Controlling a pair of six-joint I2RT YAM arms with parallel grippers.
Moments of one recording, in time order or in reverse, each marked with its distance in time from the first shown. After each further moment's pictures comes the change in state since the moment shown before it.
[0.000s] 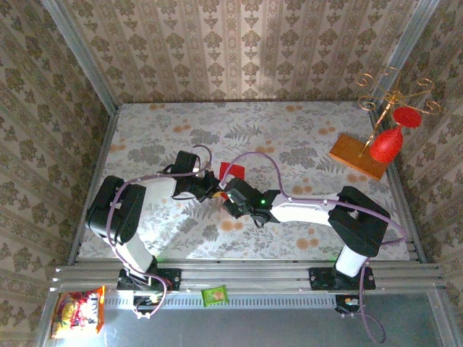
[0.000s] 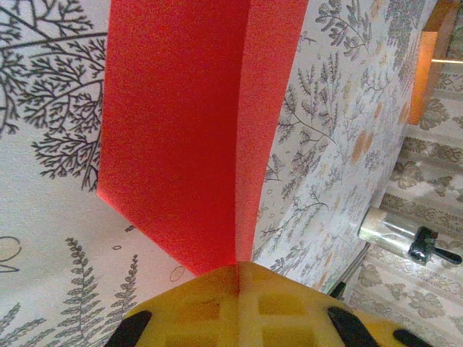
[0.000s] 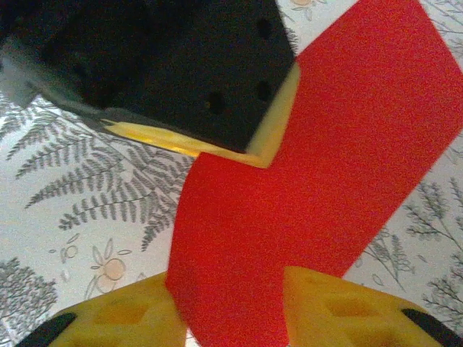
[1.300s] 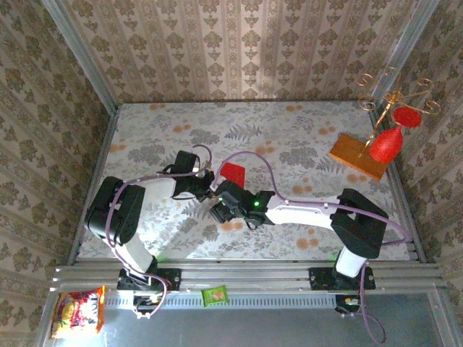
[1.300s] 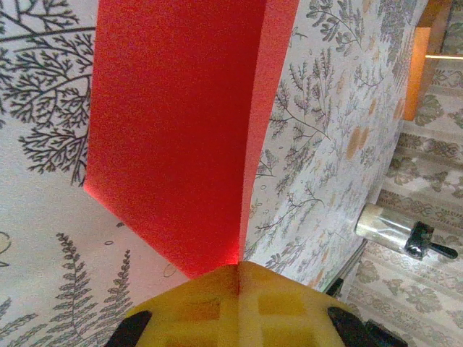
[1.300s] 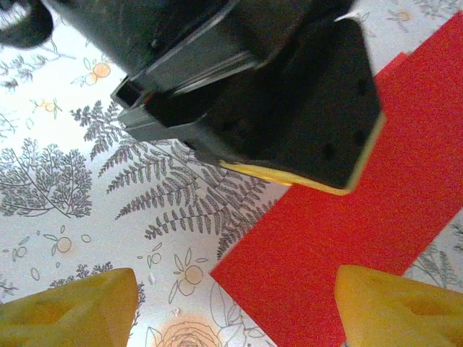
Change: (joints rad) left arm 0.003 -0.009 -0.003 0.004 0.010 0.002; right arm 0.076 0.021 0.100 -0.082 0.029 0.049
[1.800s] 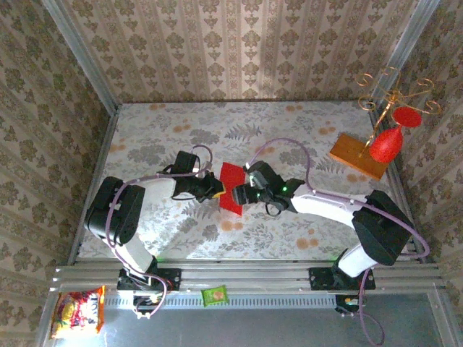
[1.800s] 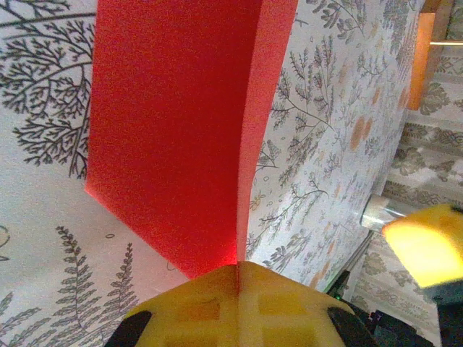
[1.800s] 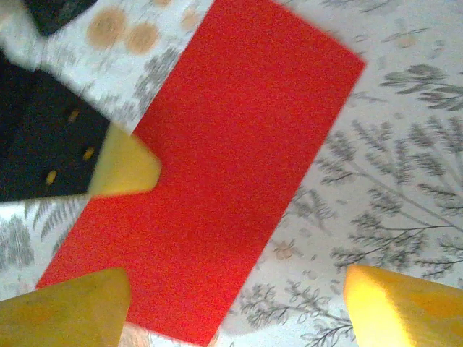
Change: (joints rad) left arm 0.000 -0.002 0.000 -0.019 0.009 0.036; right arm -0.240 -0.175 -0.159 0.014 -0.176 0.206
